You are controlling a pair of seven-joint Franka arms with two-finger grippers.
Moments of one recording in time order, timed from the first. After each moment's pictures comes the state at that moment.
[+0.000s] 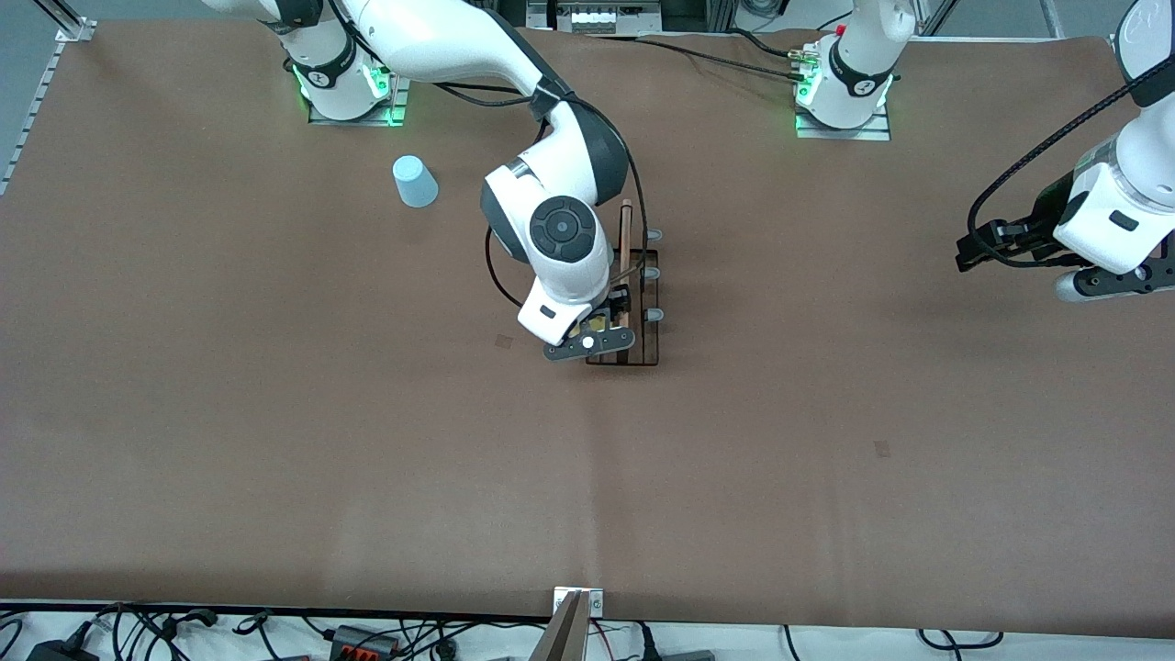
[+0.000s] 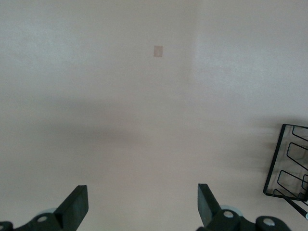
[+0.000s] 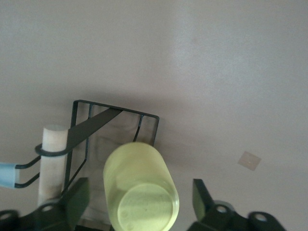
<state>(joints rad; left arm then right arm) -0.08 0.06 0.04 -1.64 0.00 1.63 -0.21 0.90 0.87 -0.29 -1.07 0.30 1.90 0.44</state>
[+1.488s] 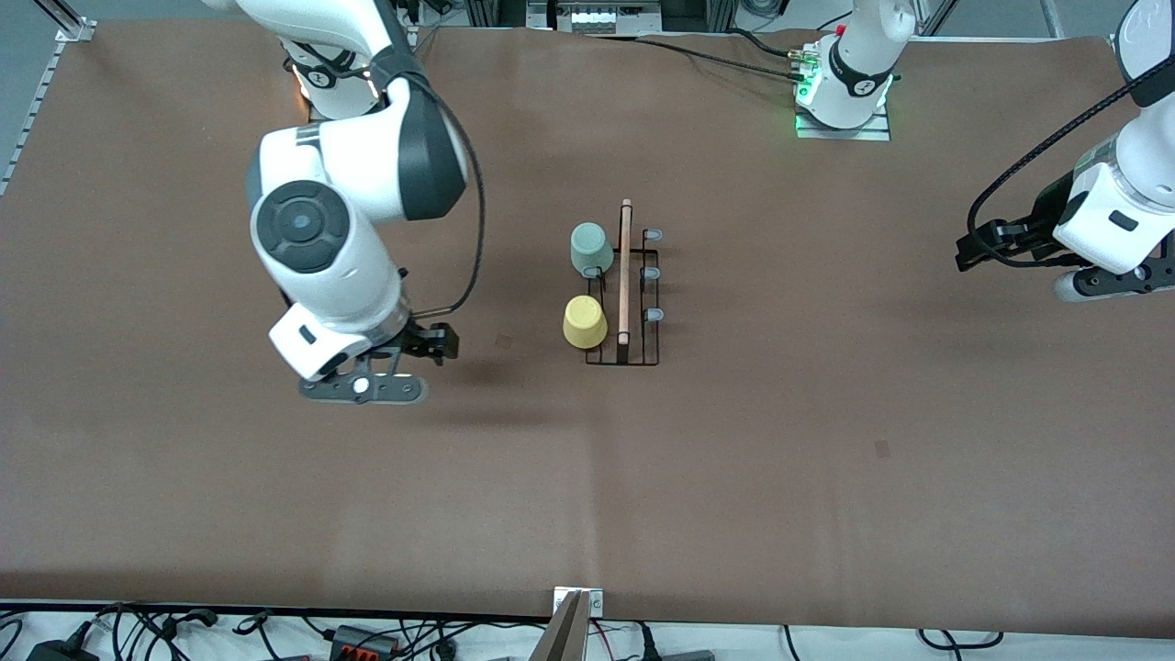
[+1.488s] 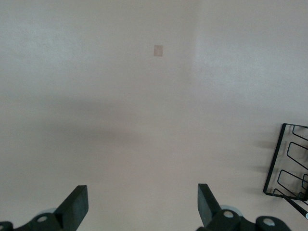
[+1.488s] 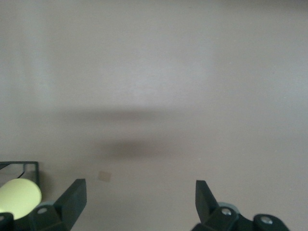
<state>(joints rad) -0.08 0.06 0.04 -1.64 0.00 1.63 -0.21 0.81 0.71 -0.66 -1.06 0.31 1.65 0.26</state>
